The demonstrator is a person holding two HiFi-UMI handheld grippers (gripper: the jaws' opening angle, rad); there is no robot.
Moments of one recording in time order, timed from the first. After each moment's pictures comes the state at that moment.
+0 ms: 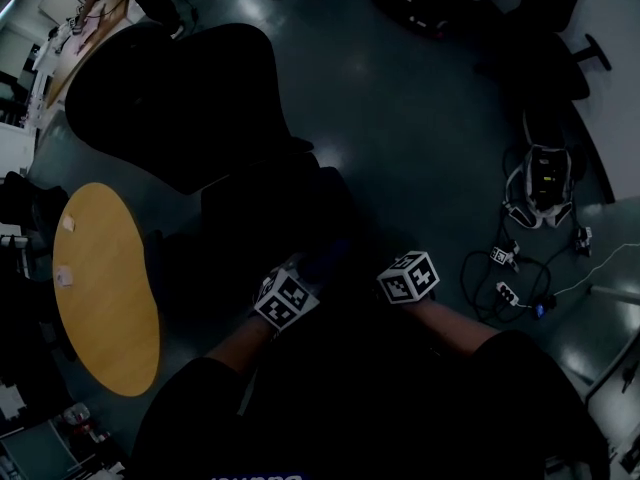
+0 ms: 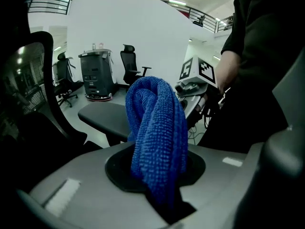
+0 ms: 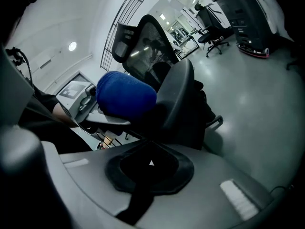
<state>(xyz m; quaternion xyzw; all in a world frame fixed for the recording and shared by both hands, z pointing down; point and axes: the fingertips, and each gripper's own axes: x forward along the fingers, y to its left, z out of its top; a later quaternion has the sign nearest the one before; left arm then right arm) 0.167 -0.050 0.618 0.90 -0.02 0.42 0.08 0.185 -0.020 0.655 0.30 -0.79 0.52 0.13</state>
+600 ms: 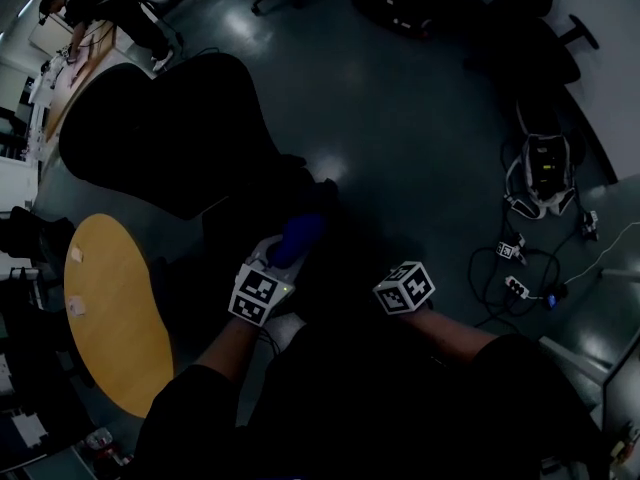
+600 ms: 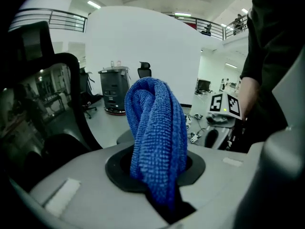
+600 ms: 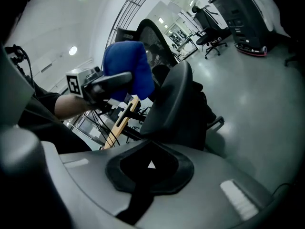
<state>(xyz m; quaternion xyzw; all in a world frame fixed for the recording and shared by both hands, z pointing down) 0.164 -0.147 0.555 0.93 -0.13 0.35 0.05 0.177 -0.024 0.650 0.31 -0.79 0.52 0.10</state>
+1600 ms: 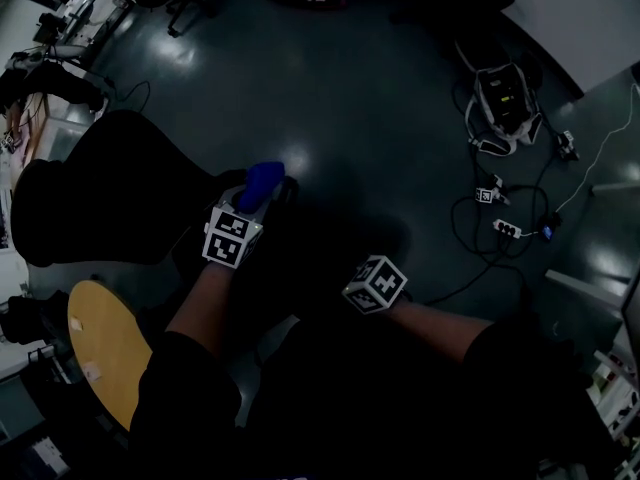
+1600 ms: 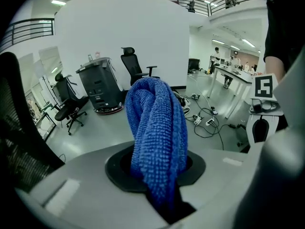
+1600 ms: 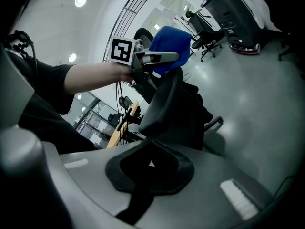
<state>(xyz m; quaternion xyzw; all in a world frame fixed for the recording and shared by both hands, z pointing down) 0.280 -0.232 0.613 0.90 -0.05 0.44 -0.04 0.194 -0.009 0.651 0.33 -0.78 0.52 0.07</state>
